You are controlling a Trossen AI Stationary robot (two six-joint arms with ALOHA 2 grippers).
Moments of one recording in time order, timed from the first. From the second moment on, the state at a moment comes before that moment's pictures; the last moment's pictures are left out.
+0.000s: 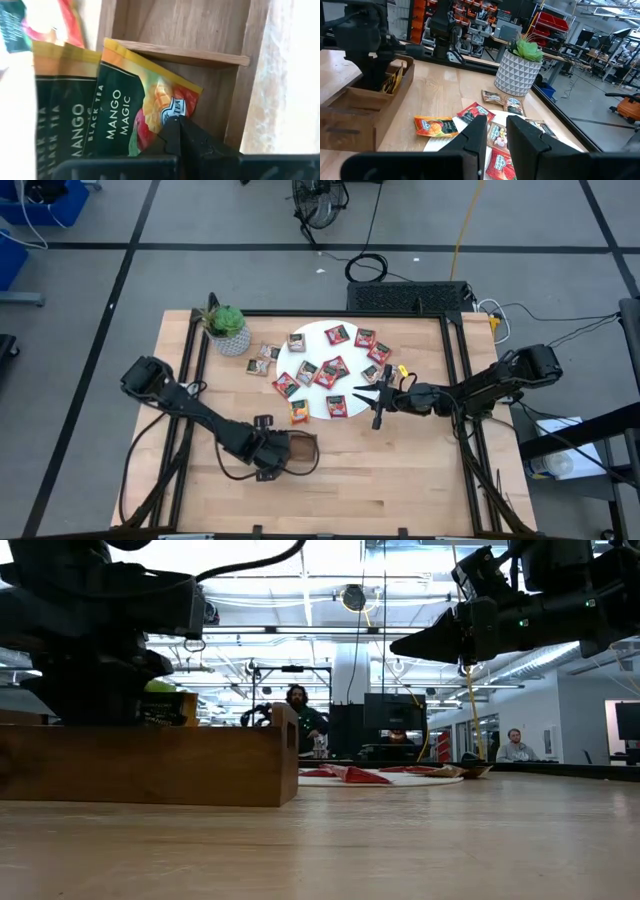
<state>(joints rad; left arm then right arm) -0.51 1.74 1.03 -0.66 -0.25 -0.55 0.14 1.43 0.31 1.04 0.39 -0.25</state>
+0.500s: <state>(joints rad) -0.55 1.74 1.03 -0.70 -0.42 -0.57 0.14 1.43 0.31 1.04 0.39 -0.24</state>
